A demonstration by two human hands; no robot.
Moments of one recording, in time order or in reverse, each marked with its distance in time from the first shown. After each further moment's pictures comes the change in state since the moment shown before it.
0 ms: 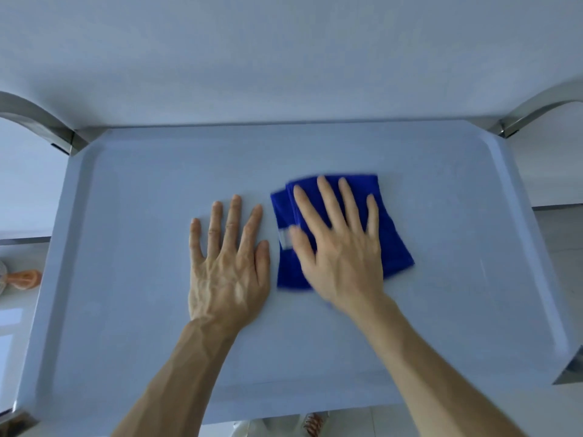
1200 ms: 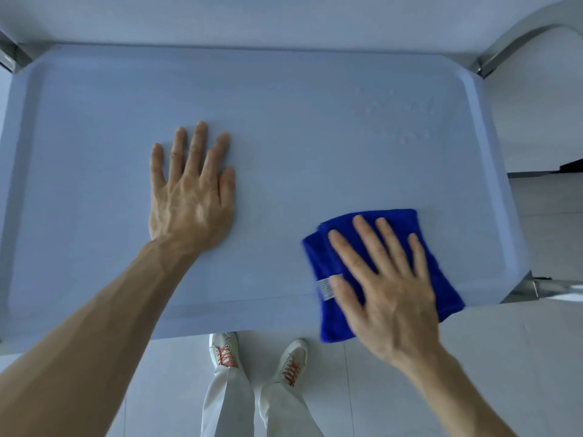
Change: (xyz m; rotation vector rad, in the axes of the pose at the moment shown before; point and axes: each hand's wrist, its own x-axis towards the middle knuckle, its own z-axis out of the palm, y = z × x) left_hand -0.003 0.003 -0.004 -0.062 0.007 -0.015; right_hand -0.164 0.077 -0.033 -0.064 -0.125 -0.039
